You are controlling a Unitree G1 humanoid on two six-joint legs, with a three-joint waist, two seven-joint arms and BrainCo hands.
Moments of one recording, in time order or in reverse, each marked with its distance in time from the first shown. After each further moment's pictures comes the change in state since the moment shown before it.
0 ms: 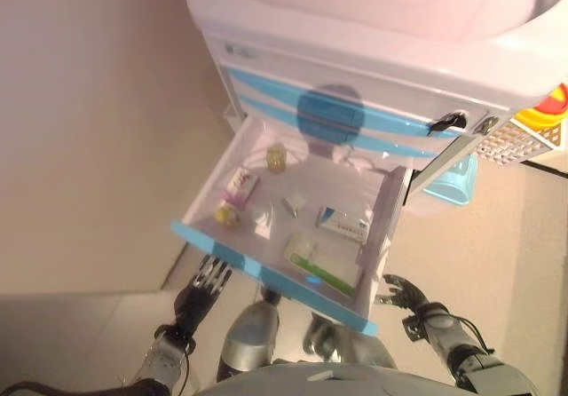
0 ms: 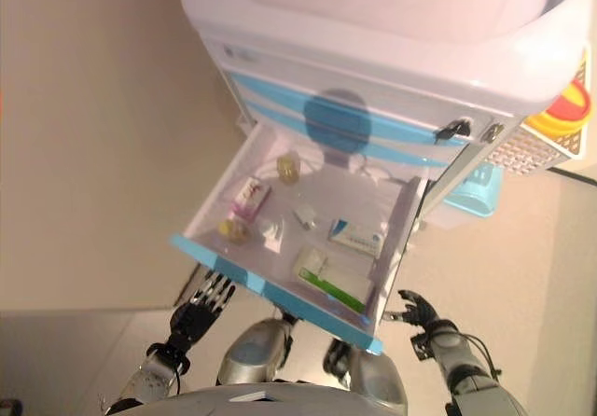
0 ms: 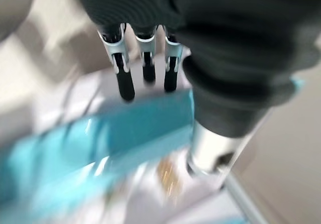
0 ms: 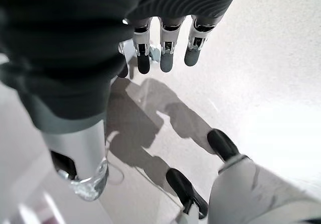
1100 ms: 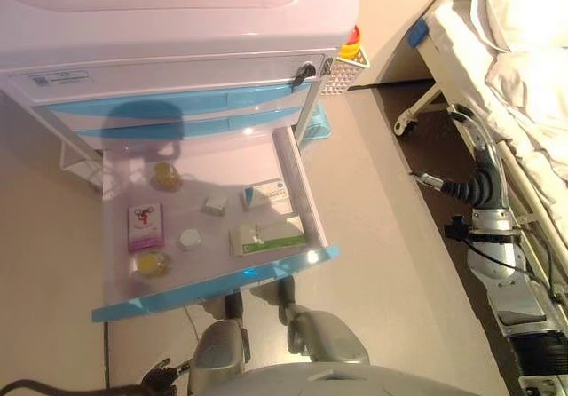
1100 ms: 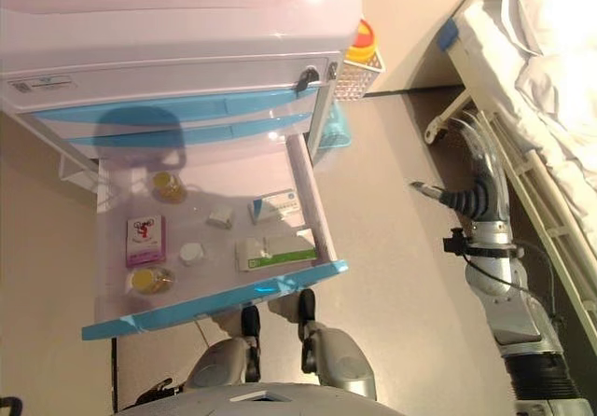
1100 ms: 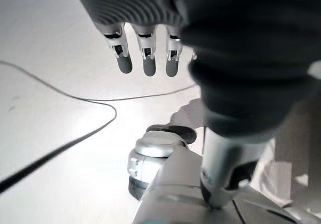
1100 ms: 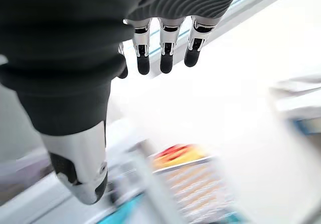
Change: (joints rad) left arm 0.010 0.066 -0.054 0.374 0.703 -0.030 0.420; right arm 0.135 -0.297 -0.170 -1.381 -0.248 -0.178 -0.404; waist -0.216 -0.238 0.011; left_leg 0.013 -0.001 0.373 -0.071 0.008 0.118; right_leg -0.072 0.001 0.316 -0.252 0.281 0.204
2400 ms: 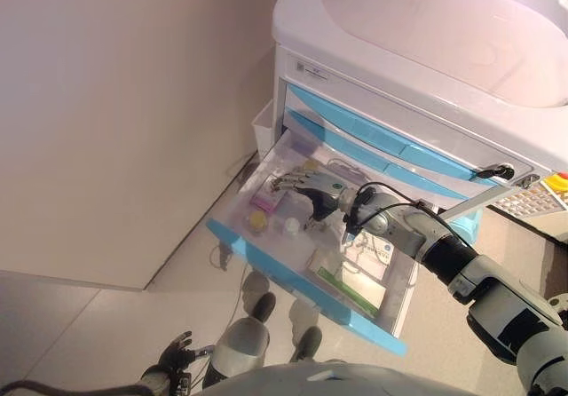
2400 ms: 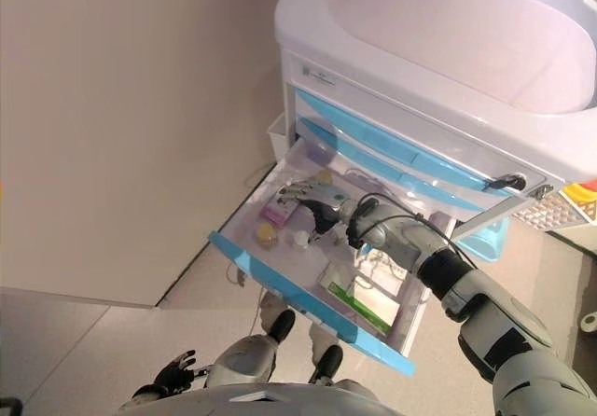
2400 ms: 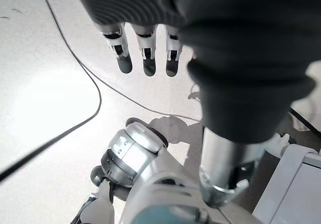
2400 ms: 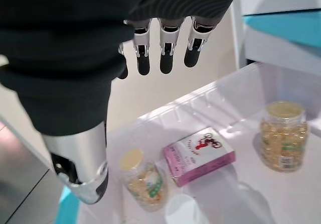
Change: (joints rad) left arm -0.009 0.005 -0.176 -0.120 0.017 -0.064 -0.009; right arm -0.645 0.112 0.799 0.568 -0.312 0.066 0.344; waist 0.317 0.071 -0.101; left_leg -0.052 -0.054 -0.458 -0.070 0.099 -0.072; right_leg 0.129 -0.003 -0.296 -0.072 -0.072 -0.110
